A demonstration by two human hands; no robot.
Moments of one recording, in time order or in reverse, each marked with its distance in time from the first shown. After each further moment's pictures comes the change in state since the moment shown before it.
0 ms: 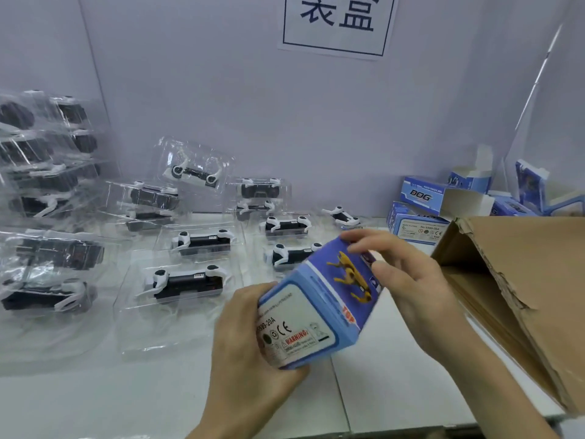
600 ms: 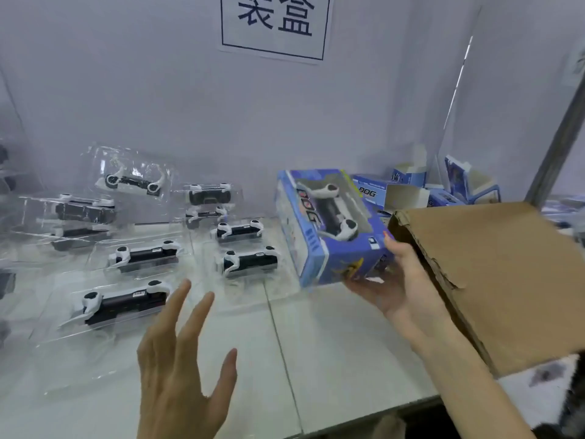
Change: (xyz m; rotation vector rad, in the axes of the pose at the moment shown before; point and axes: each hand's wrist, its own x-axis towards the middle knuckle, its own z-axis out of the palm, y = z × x) left_hand -0.009 -0.016 0.000 0.315 0.076 0.241; right_hand -0.020 0.002 -0.045 0.594 0.603 0.477
